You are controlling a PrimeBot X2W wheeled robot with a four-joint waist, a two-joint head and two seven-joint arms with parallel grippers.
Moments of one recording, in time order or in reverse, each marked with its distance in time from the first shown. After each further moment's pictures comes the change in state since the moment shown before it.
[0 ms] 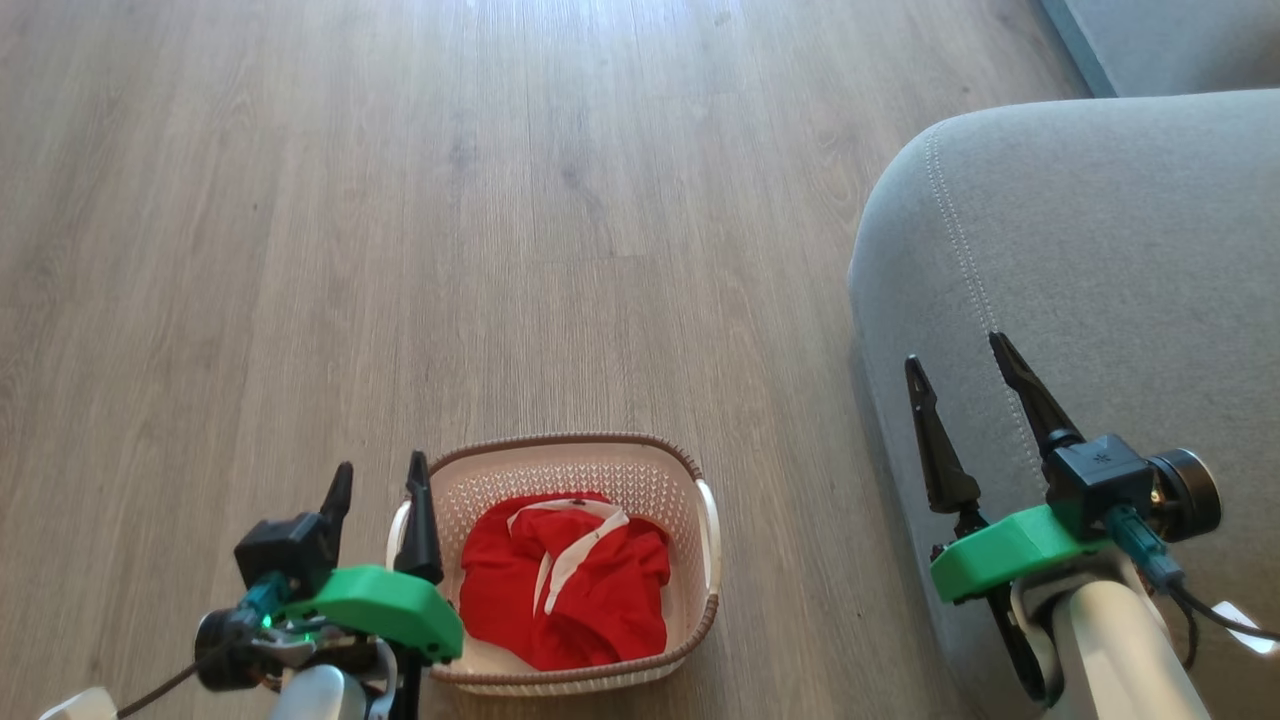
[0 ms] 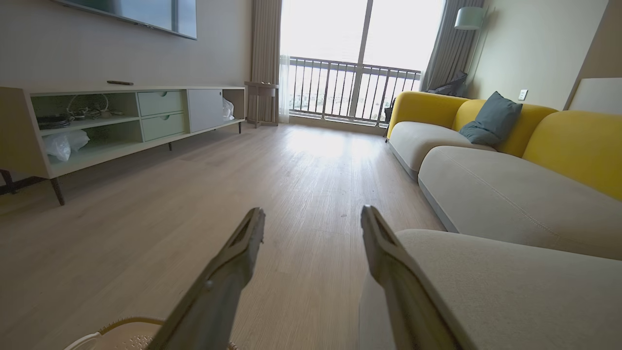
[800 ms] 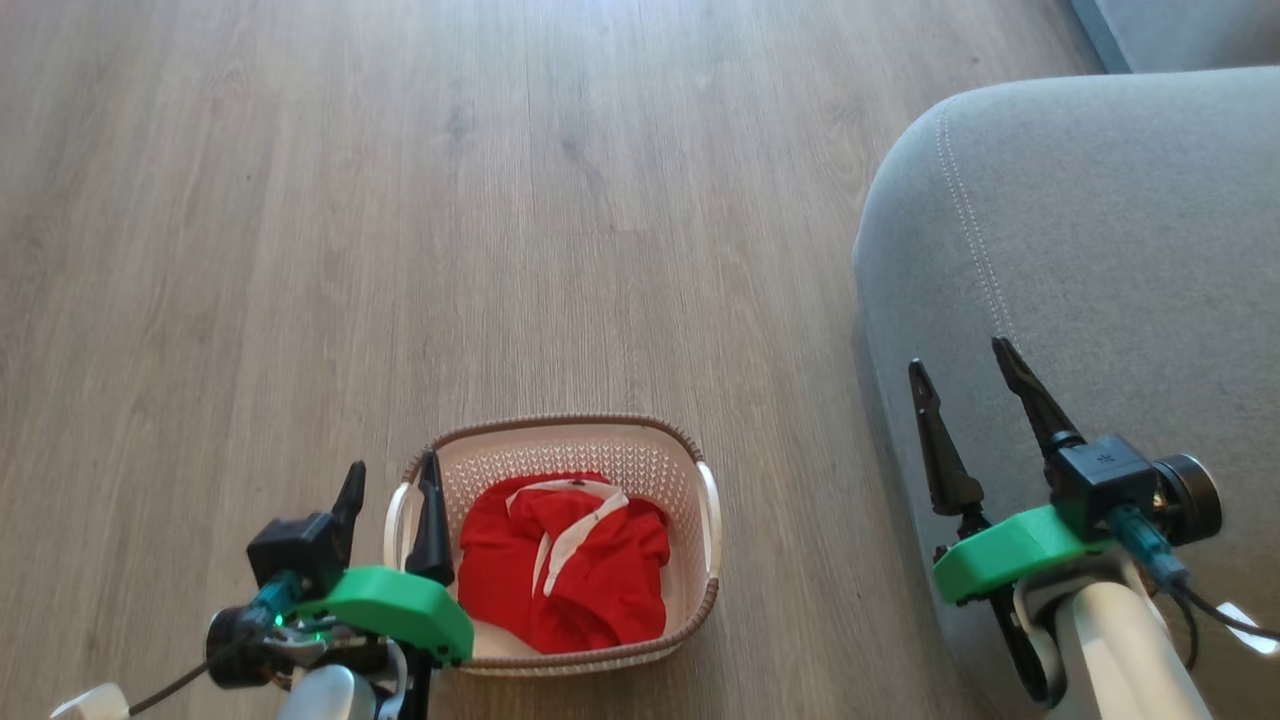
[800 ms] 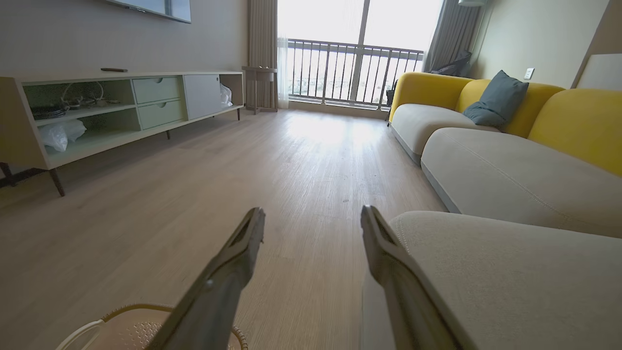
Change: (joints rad) left arm -0.002 0.000 -0.020 -0.002 -0.007 -0.001 0.000; right arm 0.000 0.000 -0.007 0.016 0.010 0.000 0.000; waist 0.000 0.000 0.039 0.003
